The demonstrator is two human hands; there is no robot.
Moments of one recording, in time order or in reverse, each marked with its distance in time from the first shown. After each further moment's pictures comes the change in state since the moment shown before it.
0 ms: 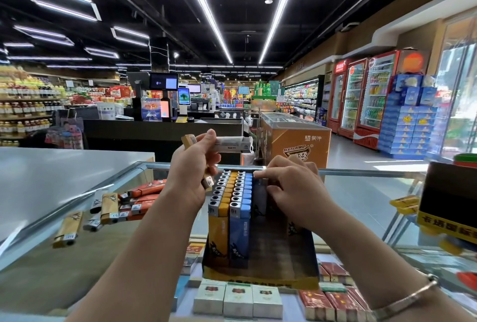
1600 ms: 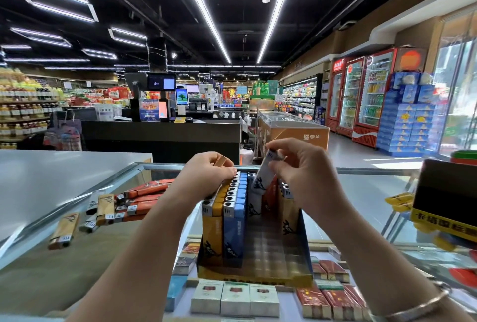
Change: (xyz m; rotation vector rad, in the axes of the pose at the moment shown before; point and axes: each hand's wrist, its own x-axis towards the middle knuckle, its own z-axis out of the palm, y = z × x) left_hand 0.003 -0.009 0.000 0.954 -0.260 0.097; right_hand -0.002 -0.001 -0.015 0.507 0.334 0.117
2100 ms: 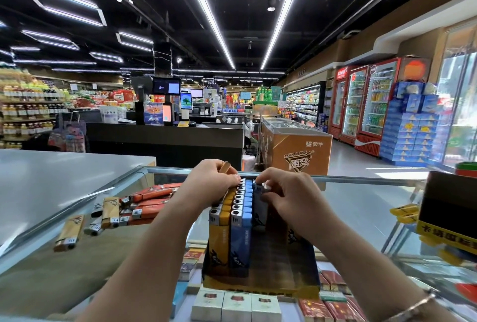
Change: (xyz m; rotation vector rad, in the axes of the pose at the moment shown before) left_hand -0.004 0.005 0.000 -0.006 -0.027 -0.024; right_hand -0.008 0.003 0.011 -0.304 -0.306 -0.106
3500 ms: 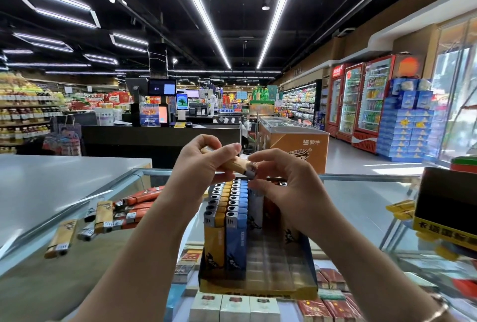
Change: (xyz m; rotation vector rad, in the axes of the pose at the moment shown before) left_hand -0.009 0.015 -0.005 -0.693 0.088 0.204; right_hand 0.000 -0.015 -0.012 0.474 0.125 0.035
